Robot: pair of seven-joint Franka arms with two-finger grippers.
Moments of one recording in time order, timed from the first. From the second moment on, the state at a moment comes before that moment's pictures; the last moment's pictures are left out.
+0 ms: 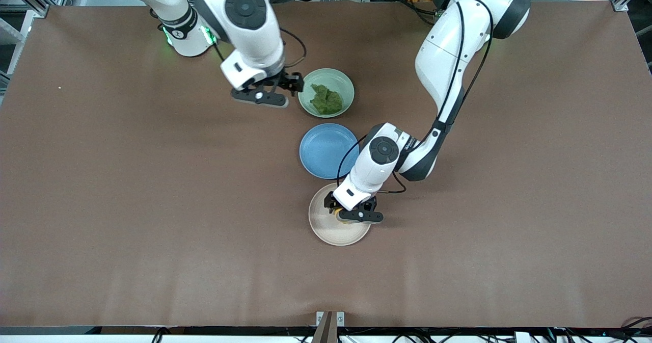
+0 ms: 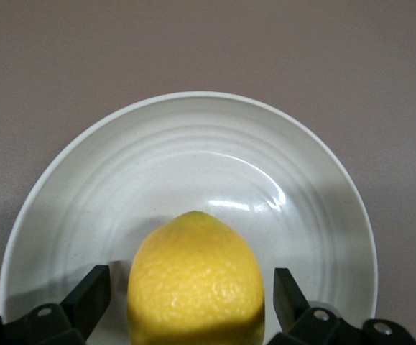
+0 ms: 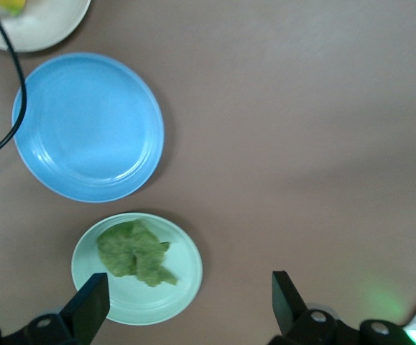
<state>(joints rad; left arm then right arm) -0.57 0.98 -0.07 -1.32 -0.02 2.65 -0.55 0.65 0.15 0.14 -1.86 0.08 1.89 0.96</state>
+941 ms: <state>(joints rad) -0.57 0.99 -0.07 -1.31 -0.03 2.66 -0.57 0.86 0.41 0.14 -1.93 0.08 2.17 1.35</state>
